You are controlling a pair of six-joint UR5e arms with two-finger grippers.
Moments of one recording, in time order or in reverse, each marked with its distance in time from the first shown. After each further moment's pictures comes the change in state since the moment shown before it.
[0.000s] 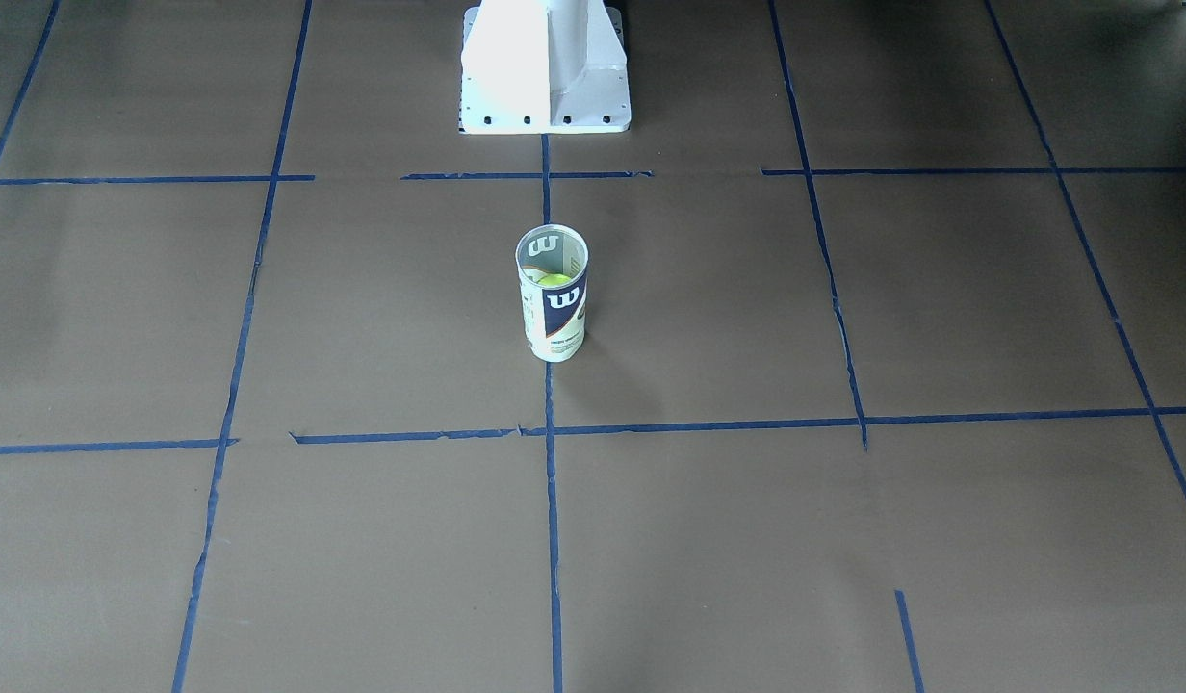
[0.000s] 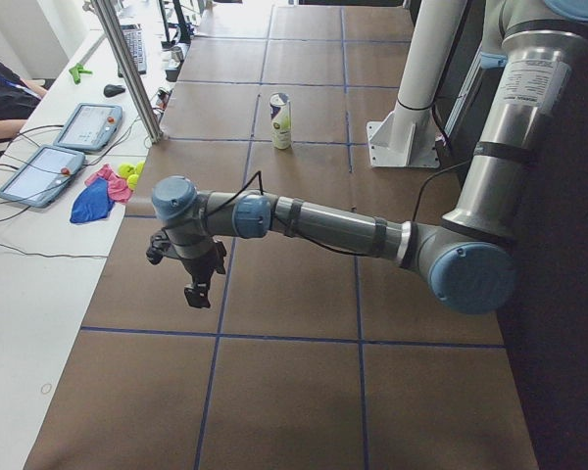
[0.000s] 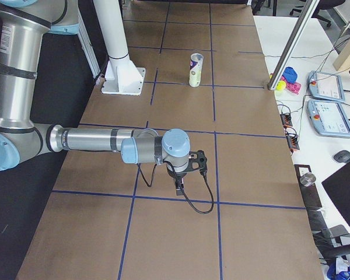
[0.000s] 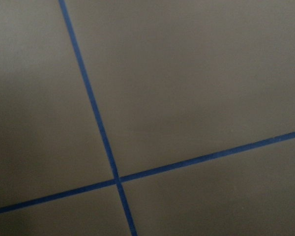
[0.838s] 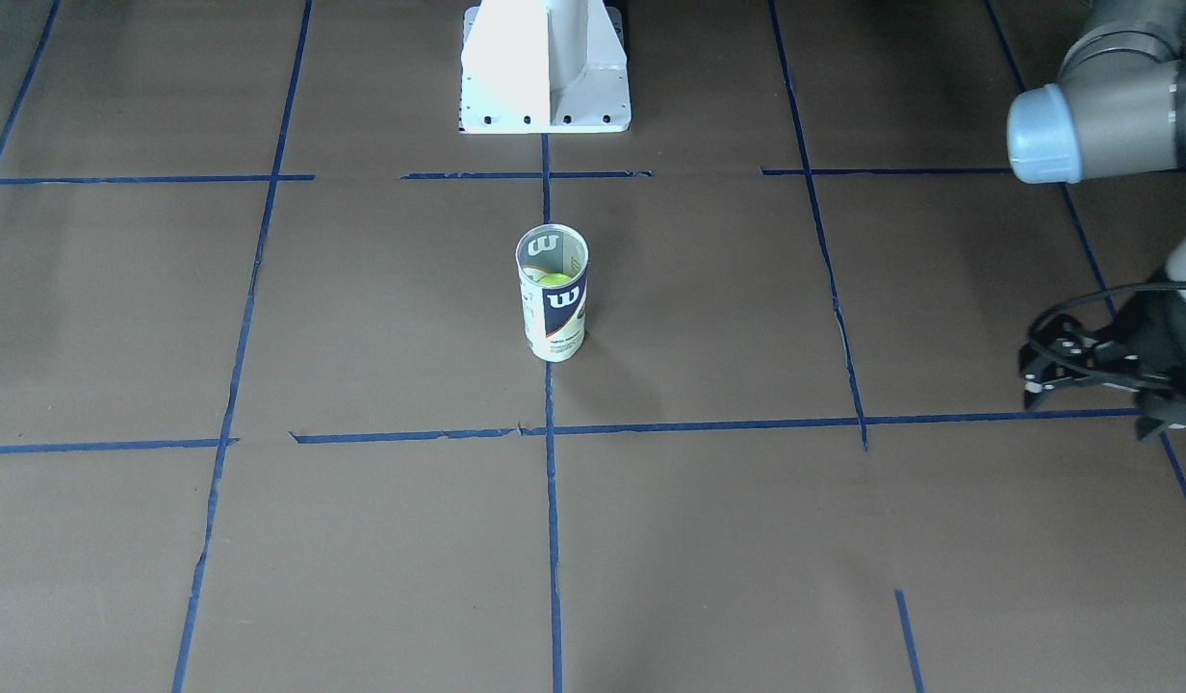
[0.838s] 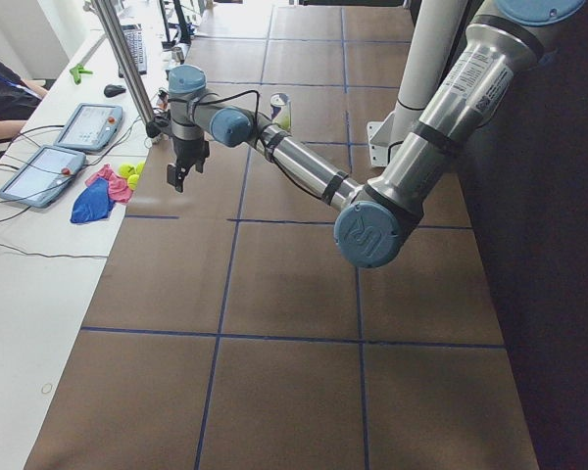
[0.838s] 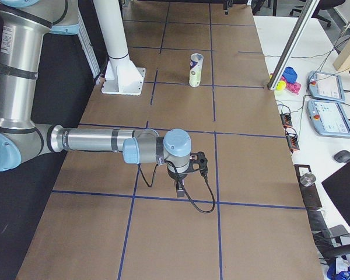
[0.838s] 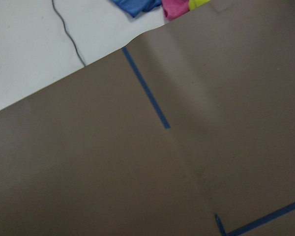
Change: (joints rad) left arm 0.241 -0.335 -0.051 -0.105 0.109 -0.300; right arm -0.008 -0.003 -0.004 -0.001 -0.024 -0.002
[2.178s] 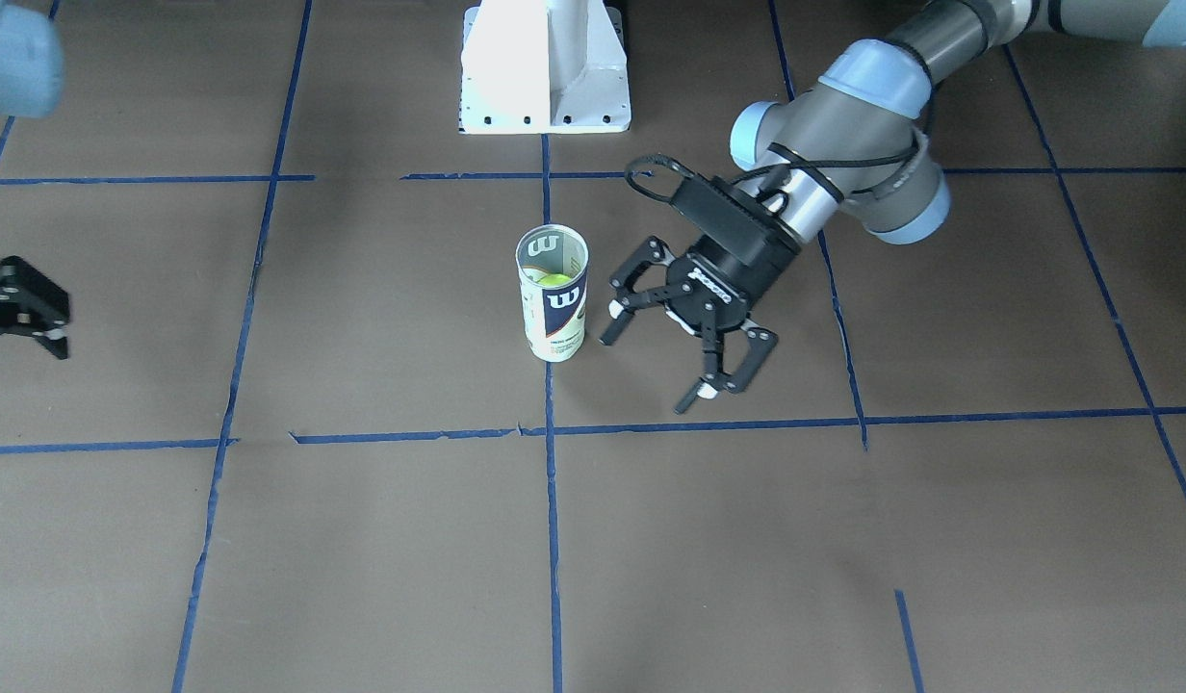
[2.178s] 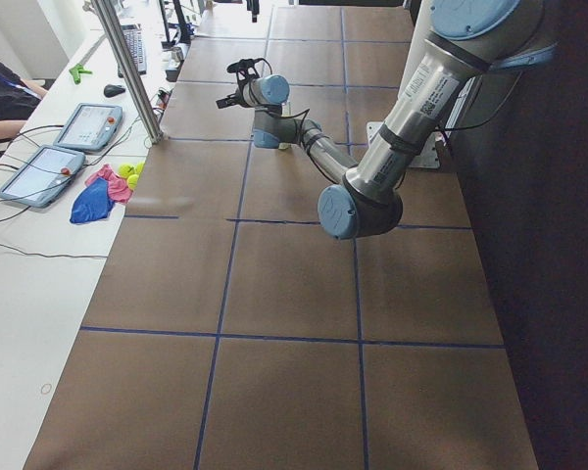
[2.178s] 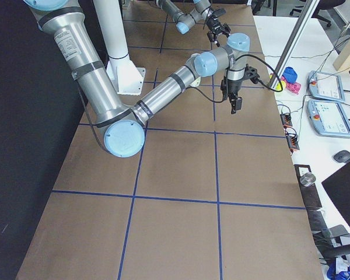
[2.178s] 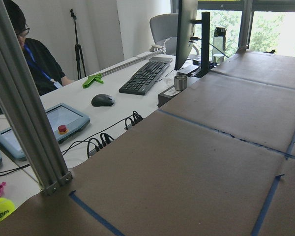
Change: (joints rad) left arm 0.452 -0.111 0.064 -1.014 0.434 -0.248; right arm -0.270 0.649 -0.013 -0.332 -0.155 0.207
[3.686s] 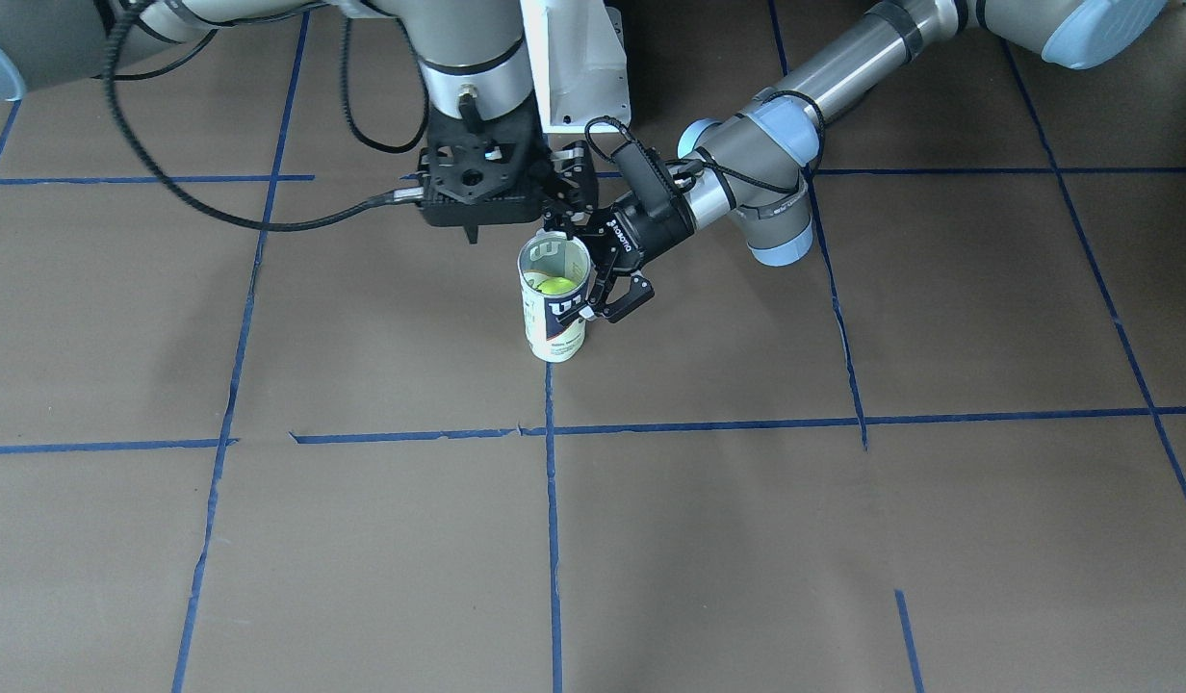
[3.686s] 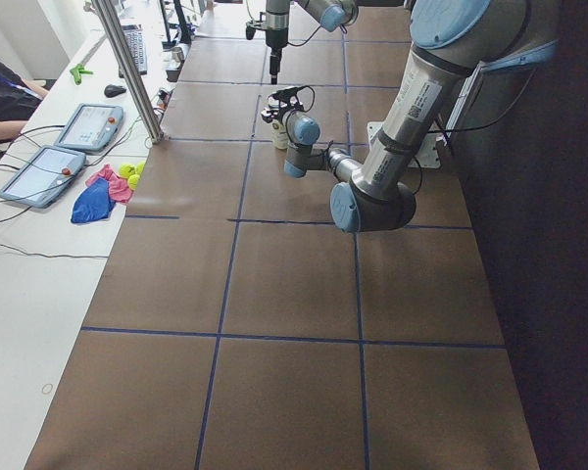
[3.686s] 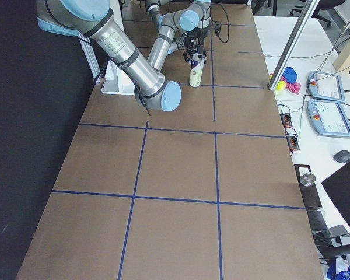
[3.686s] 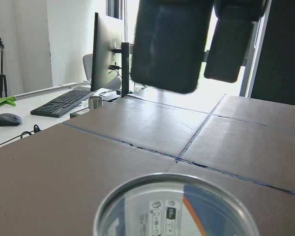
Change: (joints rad) left arm 0.315 -0.019 0.260 -0.695 0.144 0.006; right arm -0.540 0.482 -0.030 -0.060 -0.198 0.970
